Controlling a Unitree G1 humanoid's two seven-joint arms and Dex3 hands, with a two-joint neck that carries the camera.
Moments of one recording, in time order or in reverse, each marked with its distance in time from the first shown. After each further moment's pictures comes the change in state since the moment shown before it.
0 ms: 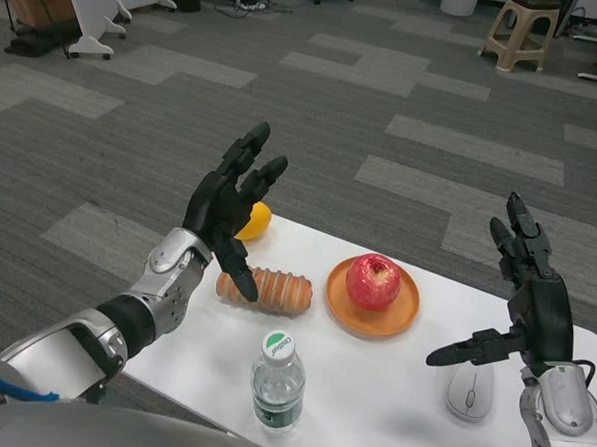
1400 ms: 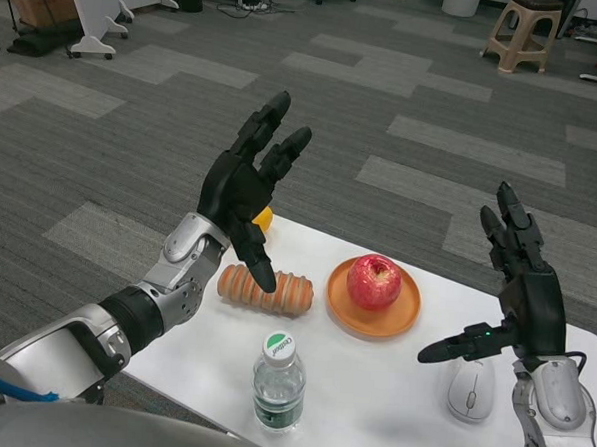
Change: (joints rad) left arm 0.000 0.009 -0.035 -0.185 0.002 -0.007 0.051; right arm 0.002 0.001 0.021 -0.063 0.000 0.000 0.000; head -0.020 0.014
